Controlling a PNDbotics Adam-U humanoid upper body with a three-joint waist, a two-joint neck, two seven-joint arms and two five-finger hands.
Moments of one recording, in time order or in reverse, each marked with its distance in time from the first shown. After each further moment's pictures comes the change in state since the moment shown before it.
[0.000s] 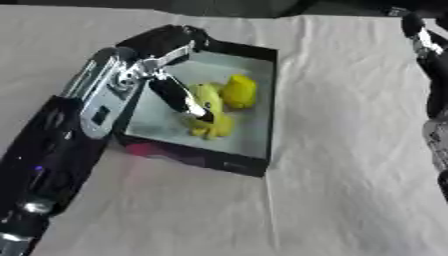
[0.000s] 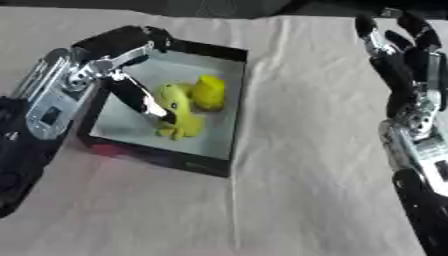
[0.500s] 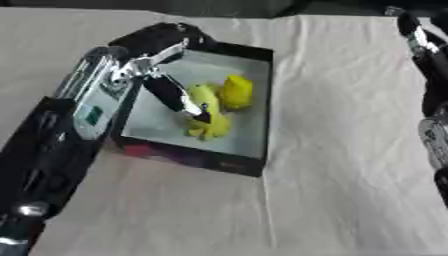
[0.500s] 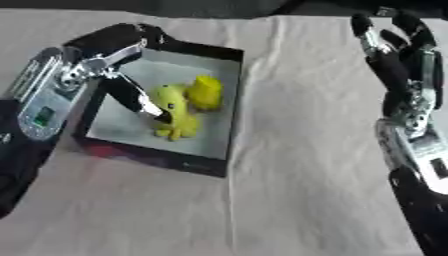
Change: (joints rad) left arm 0.030 0.020 0.064 -0.106 0.083 0.060 0.070; right arm 0.002 0.000 0.000 -0.001 0.000 -0.002 0.001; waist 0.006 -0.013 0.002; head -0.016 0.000
